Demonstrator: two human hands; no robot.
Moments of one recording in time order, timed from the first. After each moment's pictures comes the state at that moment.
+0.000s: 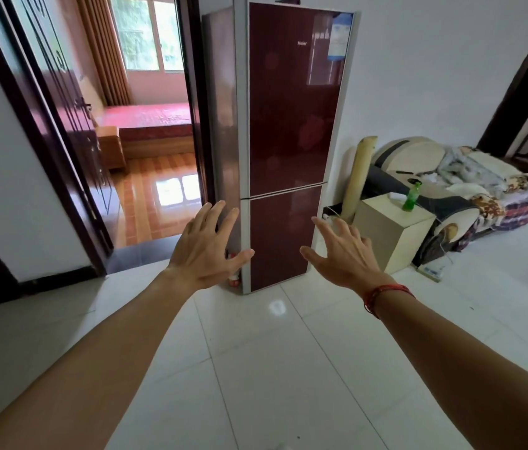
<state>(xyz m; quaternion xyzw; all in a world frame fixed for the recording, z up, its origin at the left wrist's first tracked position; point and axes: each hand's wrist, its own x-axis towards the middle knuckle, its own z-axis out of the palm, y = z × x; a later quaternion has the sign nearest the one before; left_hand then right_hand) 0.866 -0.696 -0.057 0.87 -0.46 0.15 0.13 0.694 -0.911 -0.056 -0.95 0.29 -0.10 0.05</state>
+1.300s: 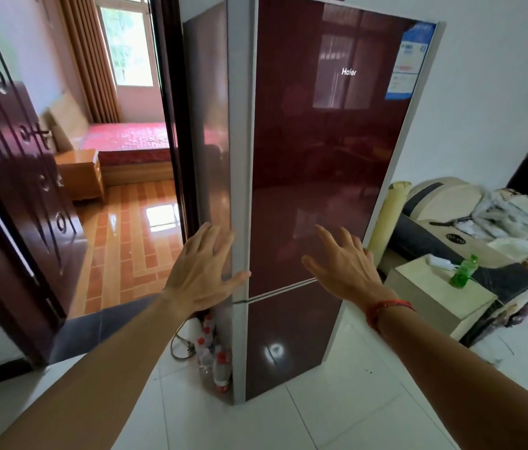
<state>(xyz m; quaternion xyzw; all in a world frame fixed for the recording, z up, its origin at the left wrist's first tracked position) 1.316 -1.026 -0.057 0.87 -0.46 0.14 0.10 1.142 -1.245 -0.028 -0.95 0.29 -0.13 0.07</state>
